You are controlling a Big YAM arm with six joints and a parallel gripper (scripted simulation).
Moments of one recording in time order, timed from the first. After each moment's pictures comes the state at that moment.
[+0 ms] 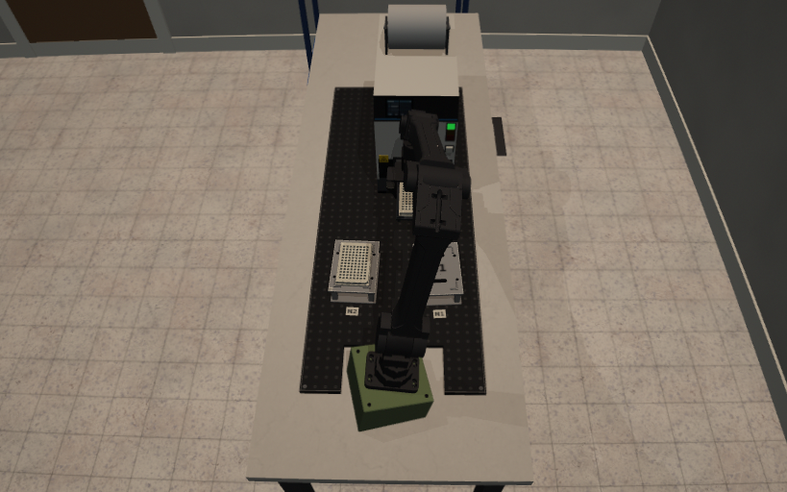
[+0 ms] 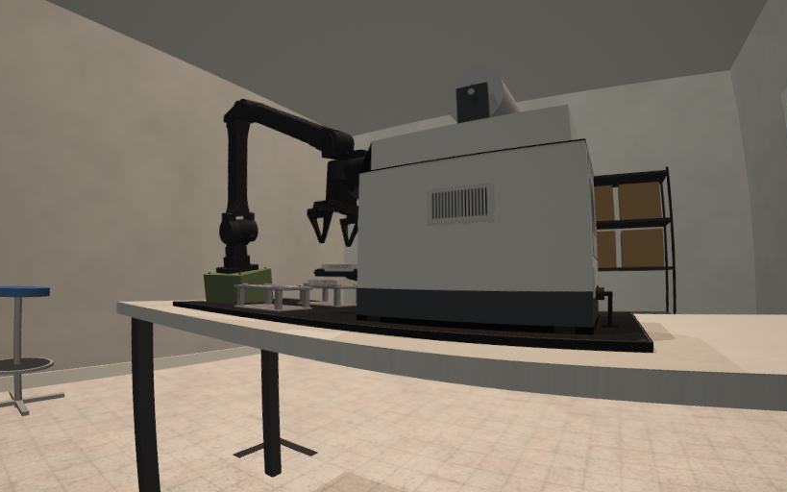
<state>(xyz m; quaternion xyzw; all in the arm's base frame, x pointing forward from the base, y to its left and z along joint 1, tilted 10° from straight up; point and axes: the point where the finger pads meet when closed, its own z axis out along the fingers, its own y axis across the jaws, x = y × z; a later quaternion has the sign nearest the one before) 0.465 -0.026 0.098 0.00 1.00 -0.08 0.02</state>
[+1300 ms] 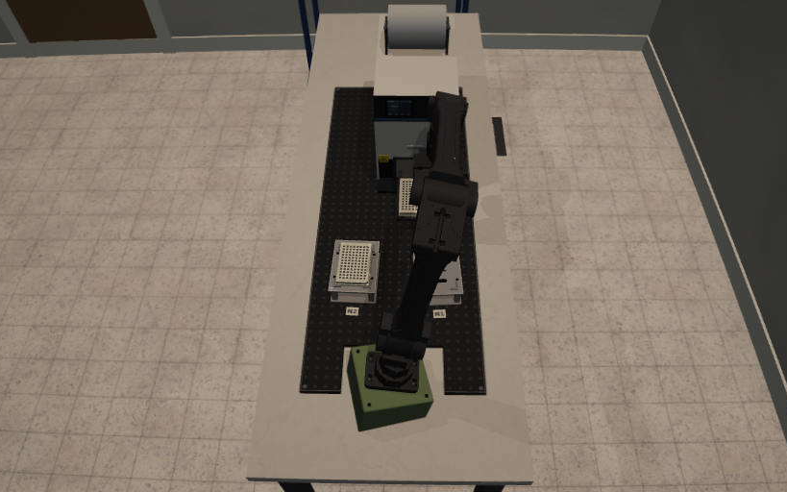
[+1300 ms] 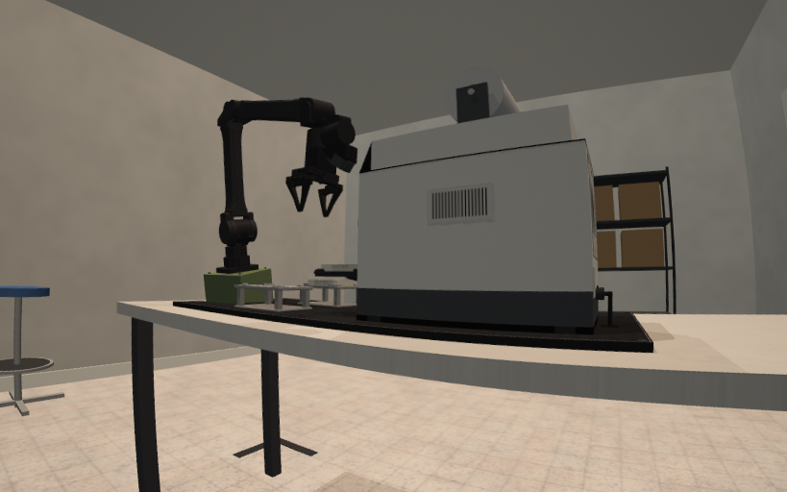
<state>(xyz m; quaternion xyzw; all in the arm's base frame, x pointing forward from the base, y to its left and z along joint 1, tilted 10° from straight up) 0.445 -0.075 0.173 -0.01 1.00 -0.08 0.01</state>
